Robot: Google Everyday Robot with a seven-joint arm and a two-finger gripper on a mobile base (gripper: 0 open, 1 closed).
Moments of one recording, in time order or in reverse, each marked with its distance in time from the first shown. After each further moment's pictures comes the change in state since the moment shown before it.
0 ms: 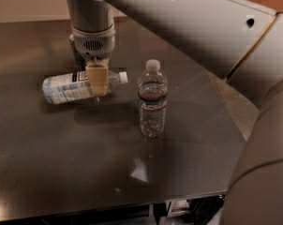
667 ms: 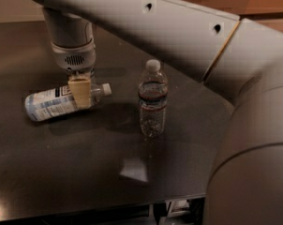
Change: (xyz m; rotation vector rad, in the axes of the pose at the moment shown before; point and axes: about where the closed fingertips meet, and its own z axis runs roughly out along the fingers) arm -0.042 0.017 0.028 -0.053 -0.006 -0.108
